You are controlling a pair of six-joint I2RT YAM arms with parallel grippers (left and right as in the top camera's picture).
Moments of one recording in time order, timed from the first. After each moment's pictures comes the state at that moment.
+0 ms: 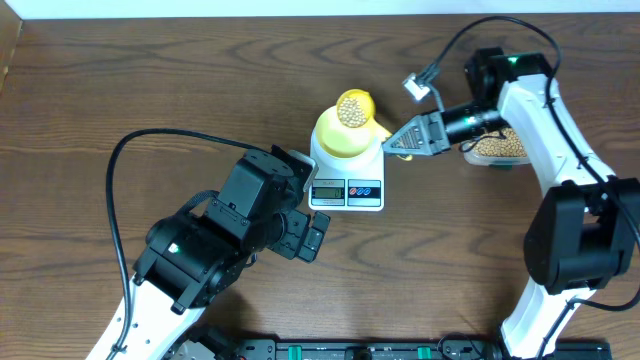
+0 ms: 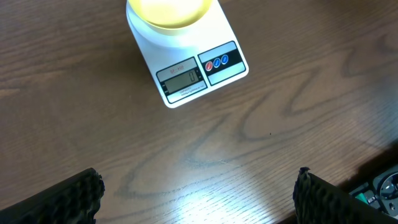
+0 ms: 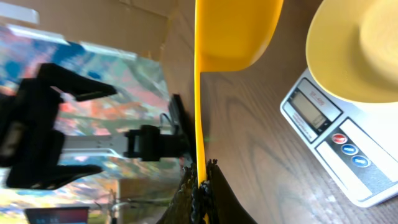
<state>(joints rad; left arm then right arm) -0.61 1.07 1.22 -1.13 0.04 -0.15 0.14 1.97 1.65 -1.40 -1.19 -0.54</state>
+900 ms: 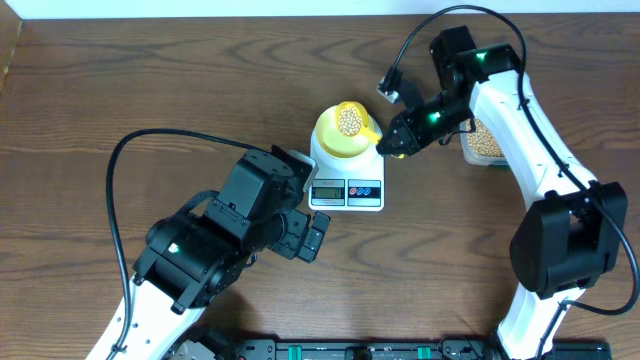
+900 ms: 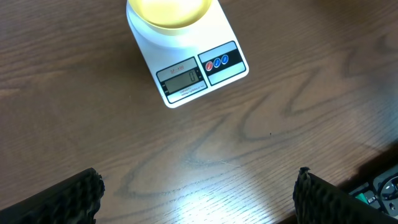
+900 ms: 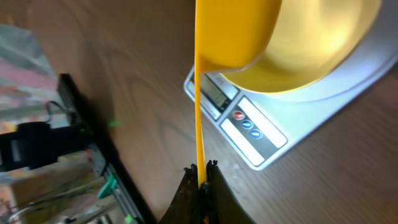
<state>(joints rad) -0.61 1.07 1.22 -1.13 0.04 -0.15 0.26 1.98 1.75 -1.27 -0.71 -0.34</state>
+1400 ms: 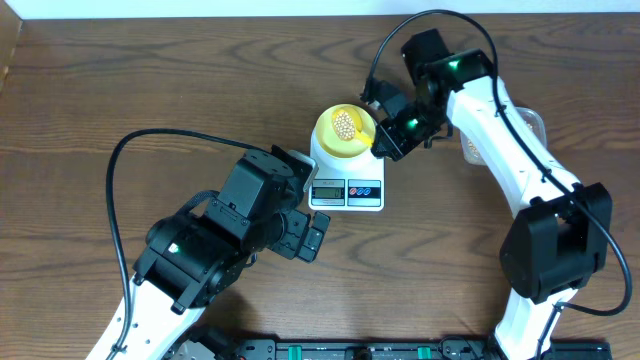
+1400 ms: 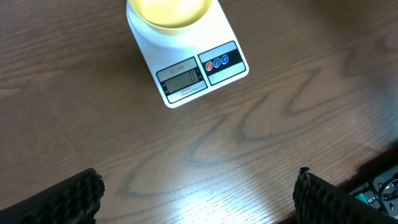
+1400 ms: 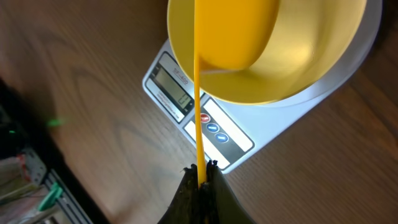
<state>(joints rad) -0.61 1.07 1.22 -1.13 0.04 -0.15 0.36 1.98 1.75 -1.21 -0.48 -0.32</state>
